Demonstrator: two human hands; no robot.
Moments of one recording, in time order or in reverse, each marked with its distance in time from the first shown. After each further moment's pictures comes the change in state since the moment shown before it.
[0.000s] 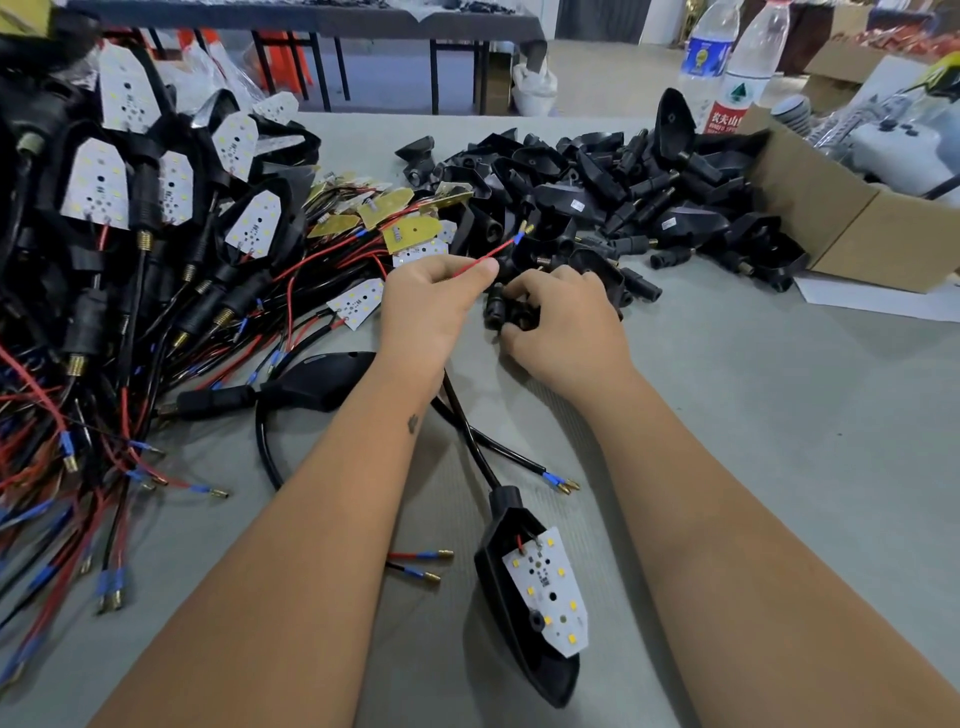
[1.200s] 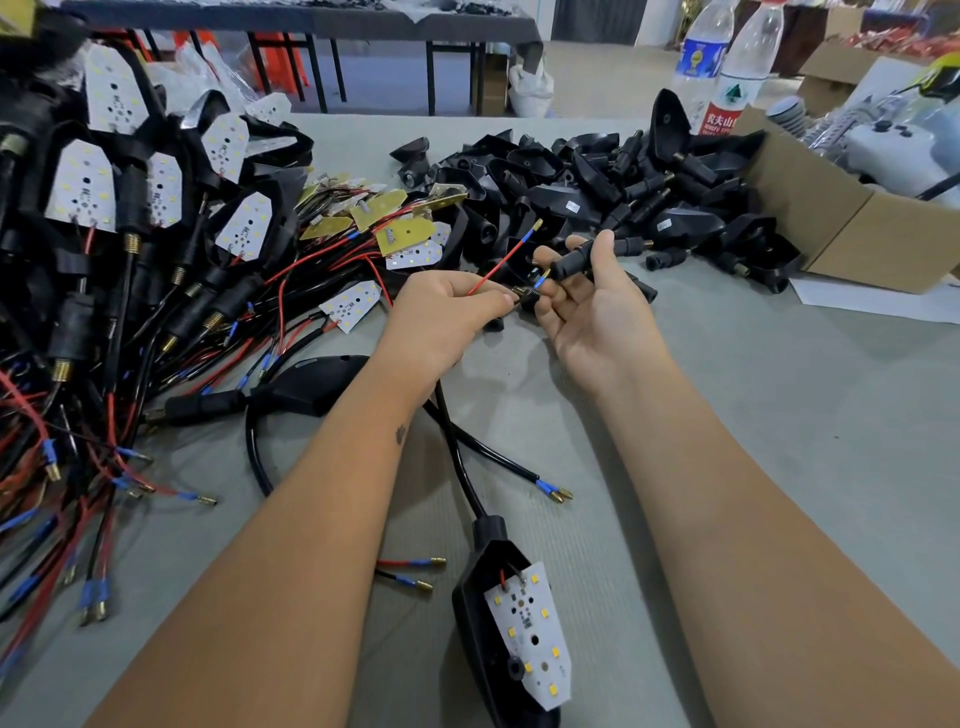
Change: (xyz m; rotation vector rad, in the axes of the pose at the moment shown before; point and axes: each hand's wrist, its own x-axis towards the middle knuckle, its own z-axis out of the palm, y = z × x) left_hand -0.007 0.003 -0.001 0.180 -0.224 0.014; right_hand 0.009 0.001 -0.017 1.702 0.063 0.522
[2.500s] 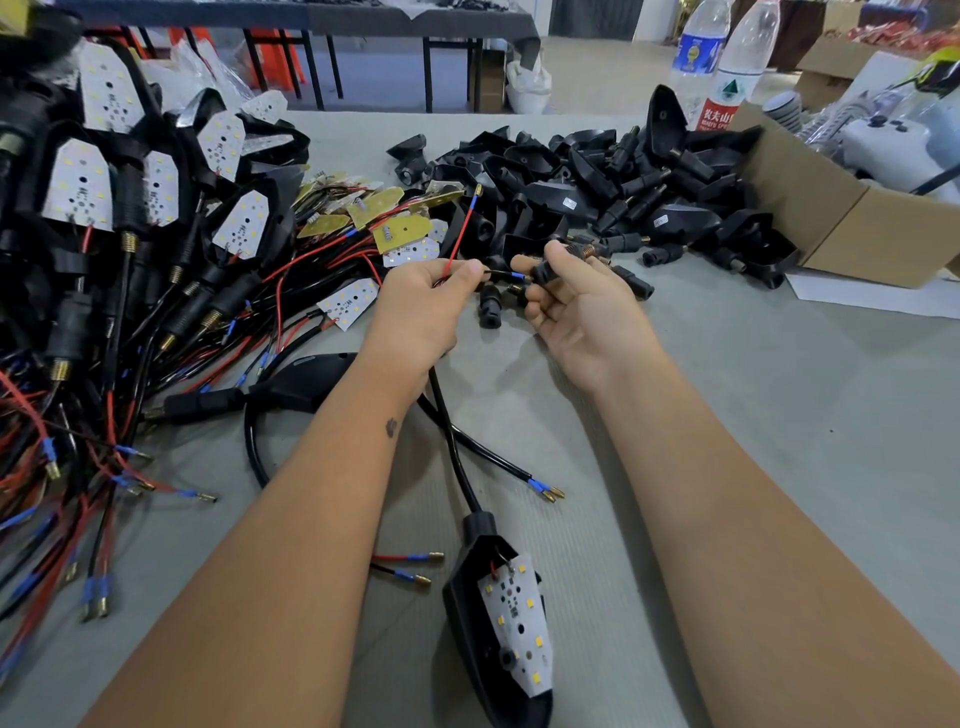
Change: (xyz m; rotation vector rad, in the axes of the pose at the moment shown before) left_hand 0.008 -0.007 -0.005 -0.135 0.096 -0.061; right_hand -0.003 0.001 -0.002 -0.114 -0.082 -0.010
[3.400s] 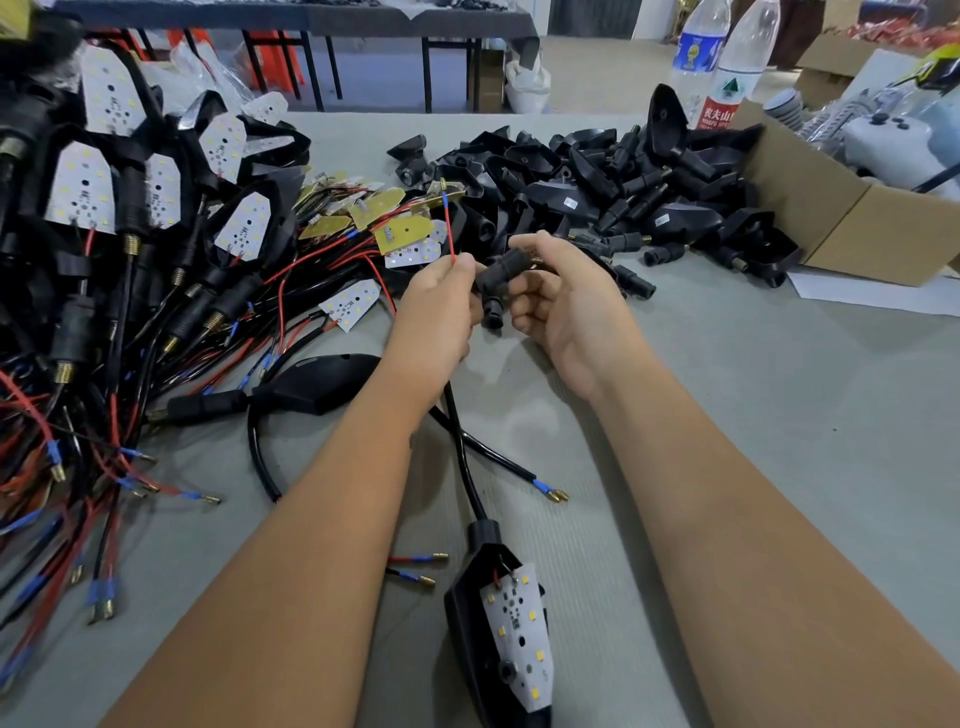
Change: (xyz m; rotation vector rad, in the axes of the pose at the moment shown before) left_hand -0.007 0.006 0.012 -0.066 -0.041 -0.045; right_hand 0.000 0.004 0.005 -0.226 -0.118 -0.074
